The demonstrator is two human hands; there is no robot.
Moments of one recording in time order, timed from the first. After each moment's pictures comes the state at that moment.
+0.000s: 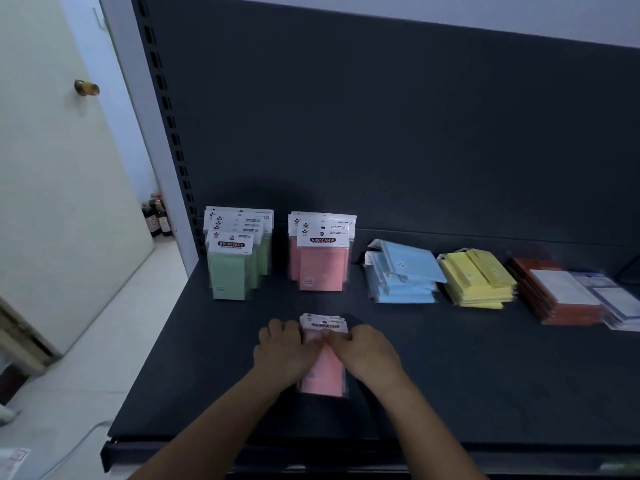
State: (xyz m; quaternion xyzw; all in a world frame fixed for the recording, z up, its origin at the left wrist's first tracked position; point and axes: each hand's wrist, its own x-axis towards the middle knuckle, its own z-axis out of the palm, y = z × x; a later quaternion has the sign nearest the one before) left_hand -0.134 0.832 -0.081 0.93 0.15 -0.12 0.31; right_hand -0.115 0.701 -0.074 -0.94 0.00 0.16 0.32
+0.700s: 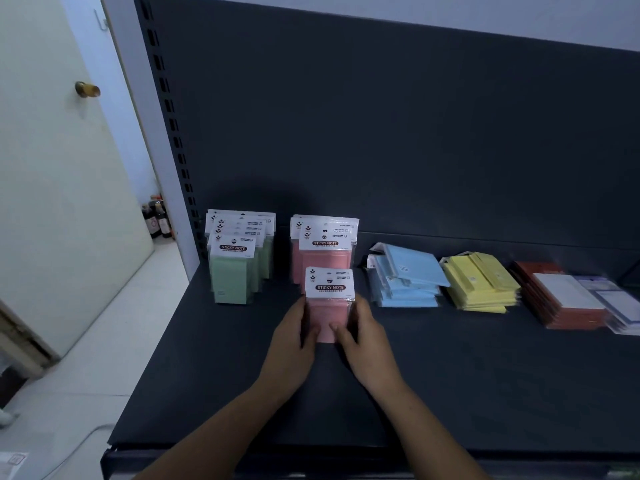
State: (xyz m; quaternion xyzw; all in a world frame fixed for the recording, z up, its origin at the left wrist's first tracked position) left_hand -0.131 0.834 -0.102 0.81 -0.04 0.14 0.56; right_hand -0.107 0.700 -0.095 -0.85 -0.14 -0.04 0.51
